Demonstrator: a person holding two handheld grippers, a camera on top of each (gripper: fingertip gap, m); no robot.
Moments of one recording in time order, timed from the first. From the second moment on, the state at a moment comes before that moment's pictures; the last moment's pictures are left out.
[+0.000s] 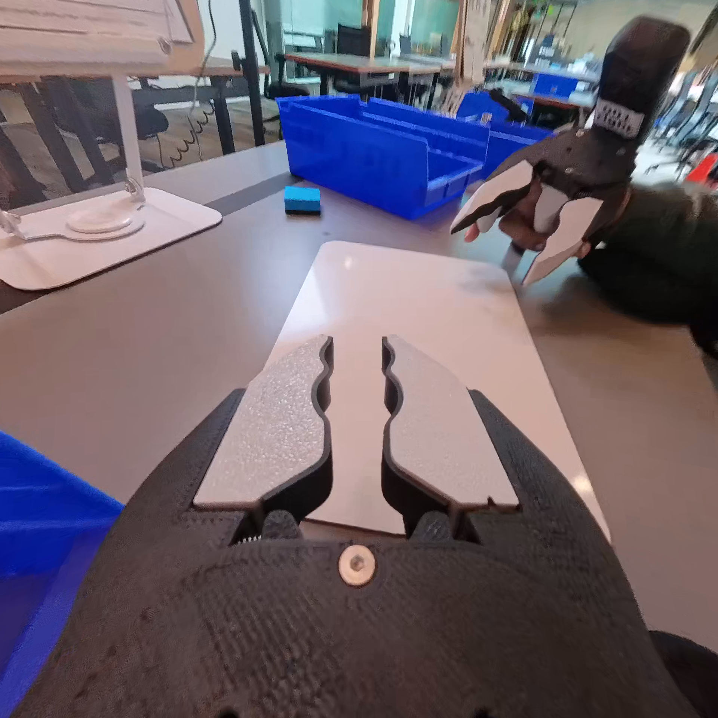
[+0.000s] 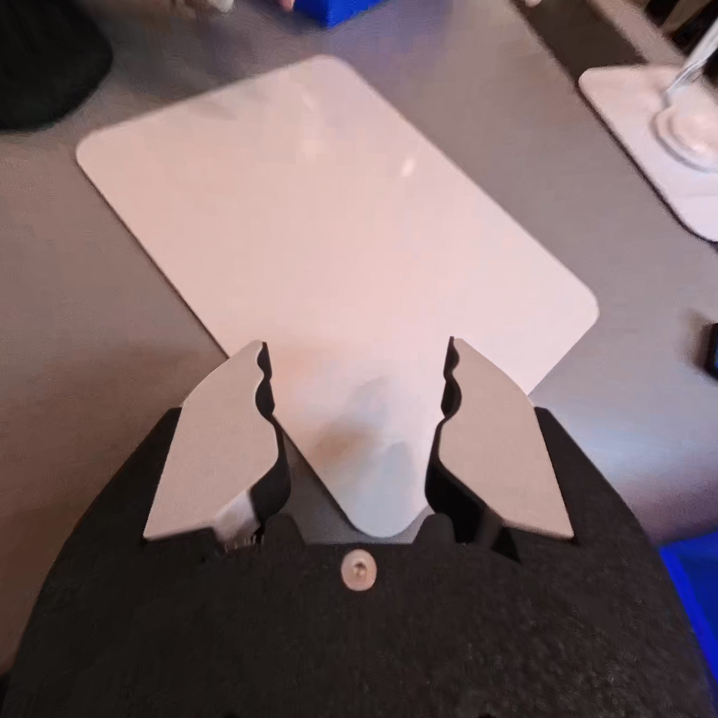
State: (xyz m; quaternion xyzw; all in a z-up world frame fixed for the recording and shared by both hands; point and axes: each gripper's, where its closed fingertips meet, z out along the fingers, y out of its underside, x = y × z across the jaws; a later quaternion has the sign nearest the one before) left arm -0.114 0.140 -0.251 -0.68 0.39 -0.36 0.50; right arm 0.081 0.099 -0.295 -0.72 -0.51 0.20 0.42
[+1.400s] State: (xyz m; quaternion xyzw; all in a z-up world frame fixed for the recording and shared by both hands) left arm -0.346 0.307 -0.332 -0.97 0.14 -0.02 0.22; right arm 0.078 0.182 -0.241 -0.67 -0.34 0.16 0.63
